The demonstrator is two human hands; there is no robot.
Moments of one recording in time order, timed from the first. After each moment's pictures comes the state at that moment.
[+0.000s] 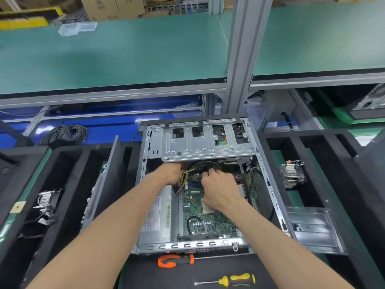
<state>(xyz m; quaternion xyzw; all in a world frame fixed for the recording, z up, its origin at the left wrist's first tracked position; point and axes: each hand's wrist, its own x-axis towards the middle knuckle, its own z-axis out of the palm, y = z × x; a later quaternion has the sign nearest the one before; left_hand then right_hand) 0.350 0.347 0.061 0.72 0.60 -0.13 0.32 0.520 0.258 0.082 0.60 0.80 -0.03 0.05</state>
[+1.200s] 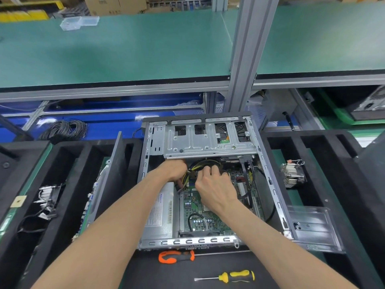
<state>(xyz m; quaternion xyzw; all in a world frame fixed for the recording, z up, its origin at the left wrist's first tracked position) 0.358 0.336 0.081 0.63 0.66 -0.11 0.40 0.501 0.245 0.086 0.56 0.82 0.06 0.07</state>
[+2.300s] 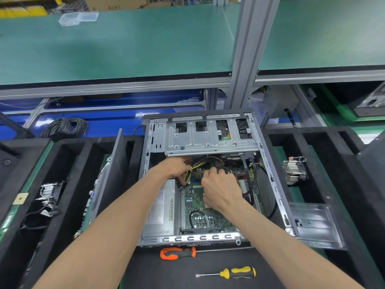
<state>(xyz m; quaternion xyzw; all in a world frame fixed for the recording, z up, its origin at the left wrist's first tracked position) 0.350 0.349 0.056 0.65 0.62 -0.10 0.43 0.510 0.245 0.079 0.59 0.80 0.00 0.09</state>
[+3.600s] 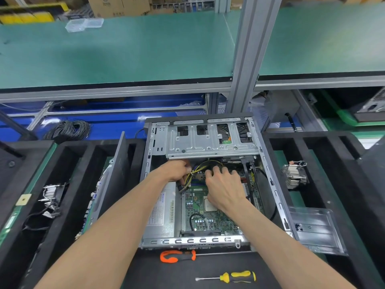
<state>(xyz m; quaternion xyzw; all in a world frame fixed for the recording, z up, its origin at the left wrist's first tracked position) 0.345 0.353 0.044 0.70 0.59 -0.06 0.40 0.518 0.249 0.081 0.61 0.79 0.02 0.07</state>
